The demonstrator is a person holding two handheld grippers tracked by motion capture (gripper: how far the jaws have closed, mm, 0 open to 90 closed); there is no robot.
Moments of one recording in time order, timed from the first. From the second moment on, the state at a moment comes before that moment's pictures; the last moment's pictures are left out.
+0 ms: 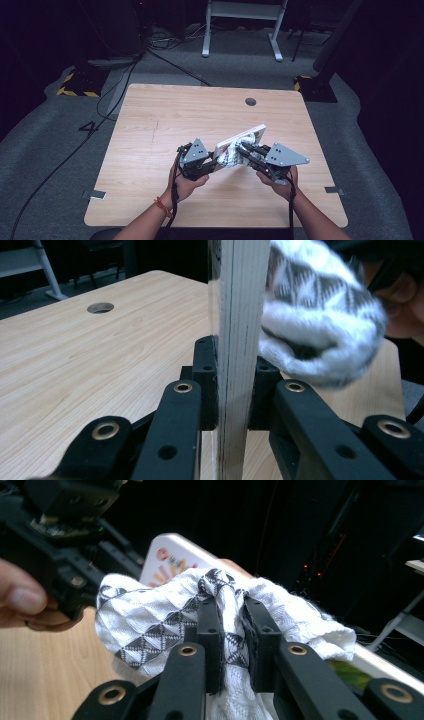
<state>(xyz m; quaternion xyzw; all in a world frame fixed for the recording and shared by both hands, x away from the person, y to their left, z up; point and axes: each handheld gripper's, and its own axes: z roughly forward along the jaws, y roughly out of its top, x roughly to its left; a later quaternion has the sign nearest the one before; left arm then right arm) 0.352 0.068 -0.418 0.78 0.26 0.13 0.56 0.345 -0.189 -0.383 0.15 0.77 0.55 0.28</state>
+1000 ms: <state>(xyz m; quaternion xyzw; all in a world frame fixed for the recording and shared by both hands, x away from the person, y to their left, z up) 0.349 0.088 -0.404 0.73 0.28 0.13 0.61 0.365 -0.206 -0.415 0.20 0.80 0.49 0.28</state>
